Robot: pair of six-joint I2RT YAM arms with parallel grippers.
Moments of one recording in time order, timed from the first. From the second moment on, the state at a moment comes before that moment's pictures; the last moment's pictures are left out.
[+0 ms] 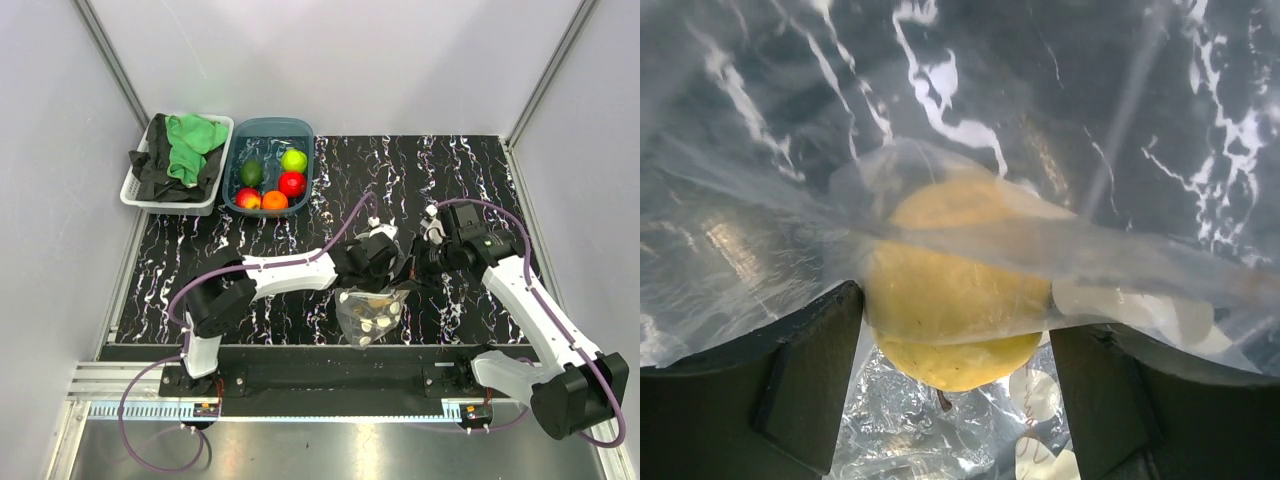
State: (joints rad) left arm -1.08 1.92 1.35 -0.35 -0.10 -0.67; right arm 0.33 1.09 0.98 -0.94 -0.57 0.64
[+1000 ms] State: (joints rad) left arm -1.07 1.81 1.32 -0.34 0.01 -0.58; right arm 0.33 1.14 0.99 -0.96 -0.54 0.57
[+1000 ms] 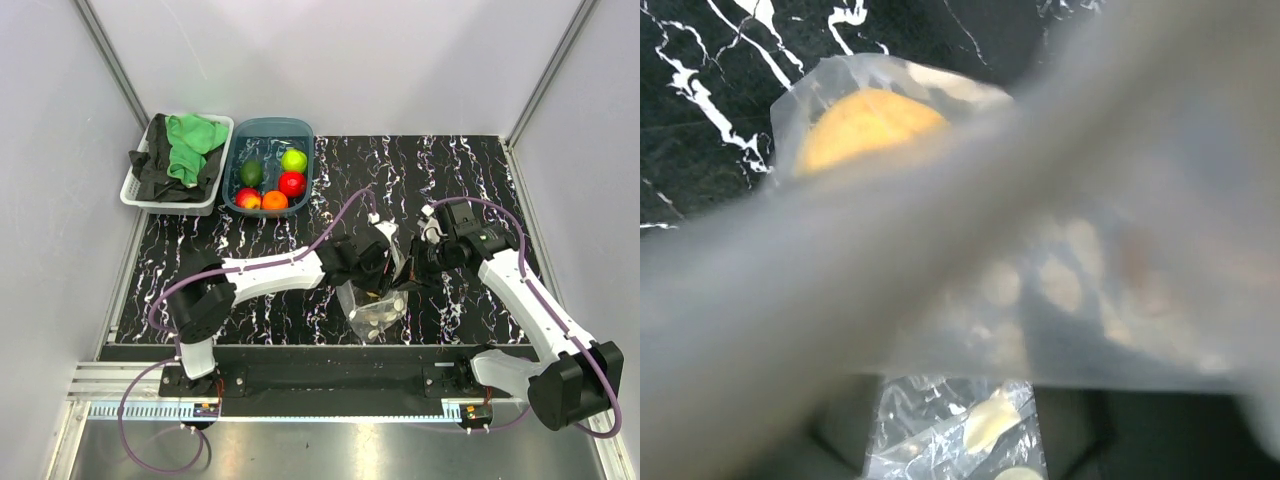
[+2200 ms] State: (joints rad) left arm -1.05 1.90 1.39 -0.26 -0.09 -0.50; right arm 0.32 1.16 0.99 -0.96 -0.54 0.53
